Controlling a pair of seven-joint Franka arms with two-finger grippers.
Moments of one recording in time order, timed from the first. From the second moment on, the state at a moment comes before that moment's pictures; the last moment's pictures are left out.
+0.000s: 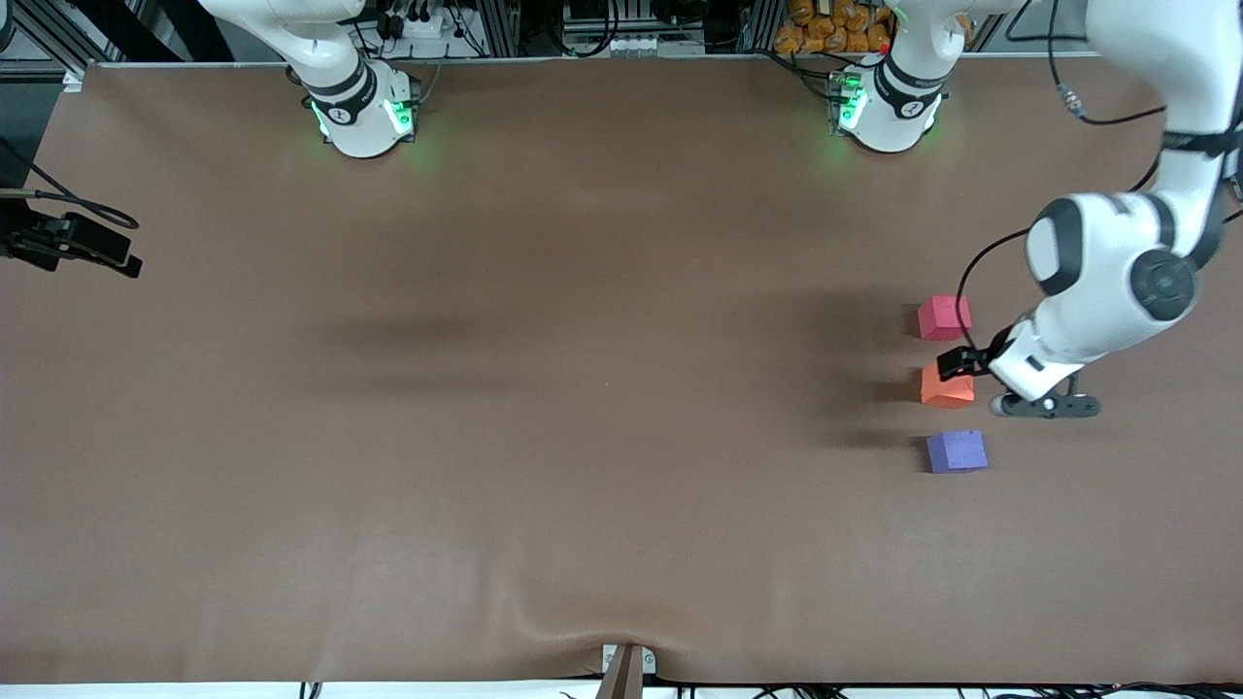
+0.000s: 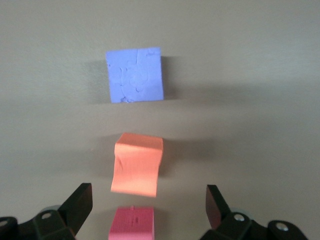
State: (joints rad) left arm -0.01 0.22 -0.01 -1.99 -0.04 2.18 0.04; right arm 0.00 0.03 -0.07 -1.54 0.02 1.51 0.03
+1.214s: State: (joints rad) left arm -0.01 -0.09 -0.06 -1.62 -0.04 1.49 0.04; right arm 0.01 0.03 -0.06 -1.54 0.02 1.51 0.03
